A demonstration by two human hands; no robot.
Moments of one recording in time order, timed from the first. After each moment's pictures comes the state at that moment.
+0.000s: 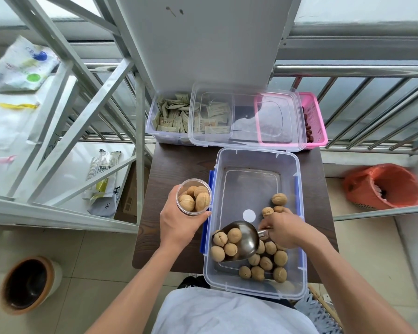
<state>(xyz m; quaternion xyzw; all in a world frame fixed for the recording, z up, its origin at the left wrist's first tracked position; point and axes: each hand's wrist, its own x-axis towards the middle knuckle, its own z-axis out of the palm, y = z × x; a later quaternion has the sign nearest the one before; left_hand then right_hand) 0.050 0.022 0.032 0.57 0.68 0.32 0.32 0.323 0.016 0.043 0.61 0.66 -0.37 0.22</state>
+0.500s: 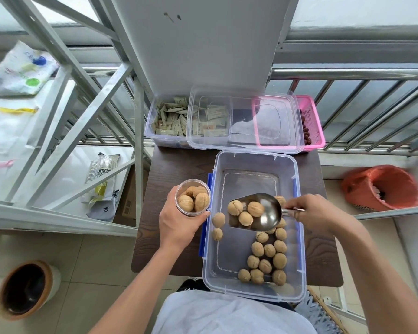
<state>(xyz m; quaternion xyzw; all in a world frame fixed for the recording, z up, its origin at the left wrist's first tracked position) 0.053 0.027 0.034 0.57 0.69 0.32 0.32 0.387 0.032 0.071 0.70 0.60 -0.38 0.07</state>
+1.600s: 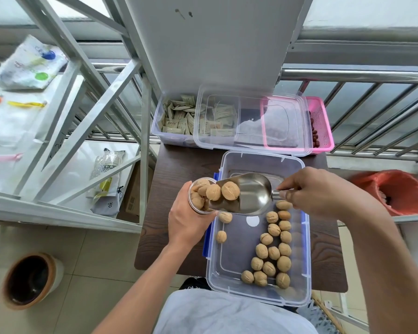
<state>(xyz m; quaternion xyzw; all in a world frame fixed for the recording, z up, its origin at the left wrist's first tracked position) 0.061 0.032 0.033 0.58 0.68 0.32 0.32 0.316 0.061 0.205 0.70 0.60 -0.38 0.07</state>
